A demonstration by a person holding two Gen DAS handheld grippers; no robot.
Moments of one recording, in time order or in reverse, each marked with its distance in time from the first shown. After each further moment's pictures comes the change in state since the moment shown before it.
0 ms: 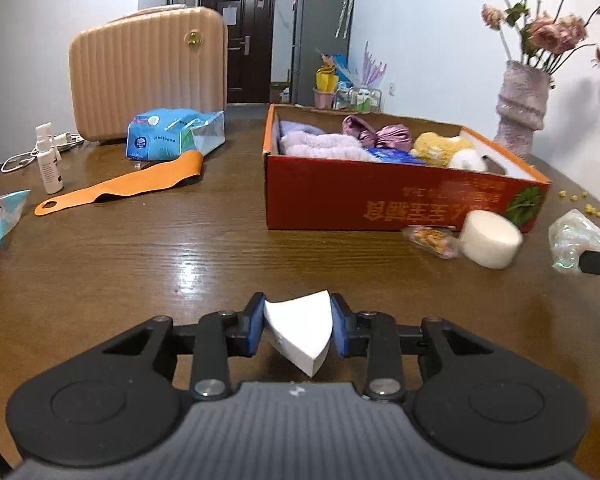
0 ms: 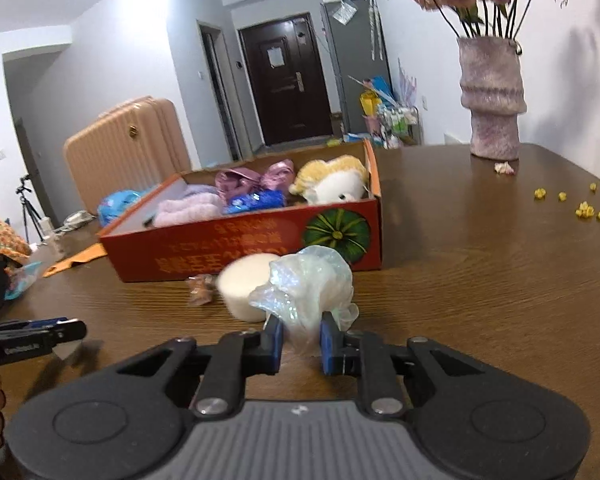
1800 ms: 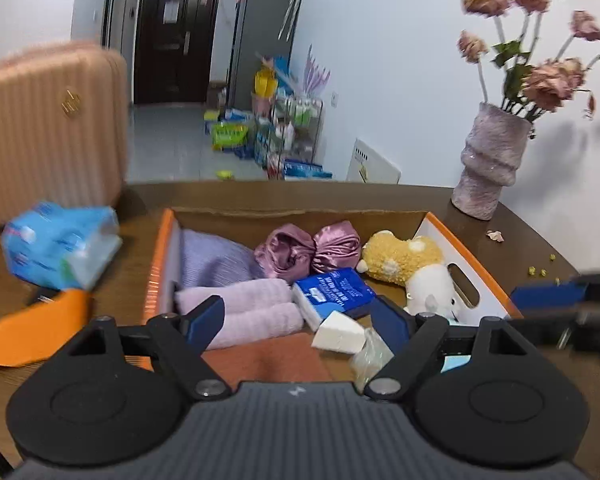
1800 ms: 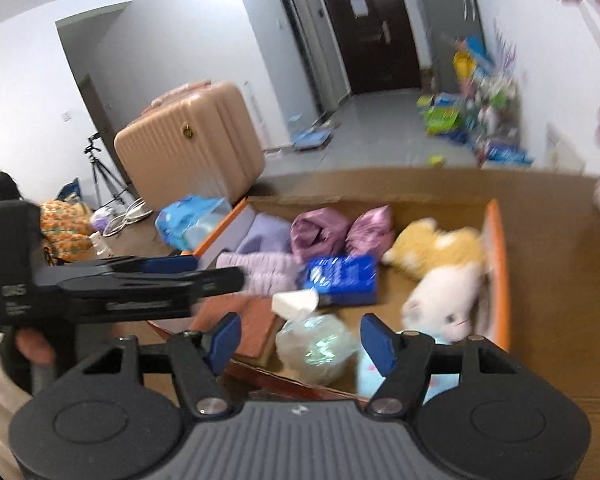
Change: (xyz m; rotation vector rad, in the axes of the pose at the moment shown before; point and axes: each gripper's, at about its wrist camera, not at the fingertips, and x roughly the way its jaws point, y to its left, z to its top) left arm 0.096 -0.030 0.169 0.042 0.007 -0.185; right arm 0.088 0.016 0.162 -0.102 0.165 0.207
